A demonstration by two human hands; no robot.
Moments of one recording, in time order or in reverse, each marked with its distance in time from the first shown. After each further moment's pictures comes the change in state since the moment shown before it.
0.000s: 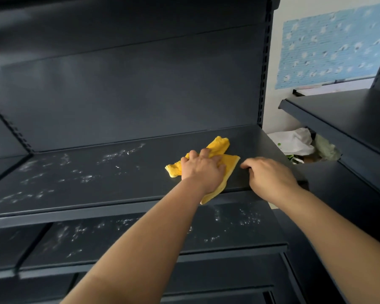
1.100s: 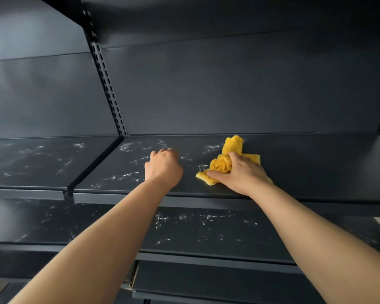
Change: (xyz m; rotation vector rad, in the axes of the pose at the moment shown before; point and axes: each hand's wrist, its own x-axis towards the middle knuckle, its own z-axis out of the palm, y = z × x) left_hand -0.111 -0.383 -0.019 -0.293 0.178 -0.423; right_hand 0.055 -0.342 0.111 0.117 -0.155 -0.031
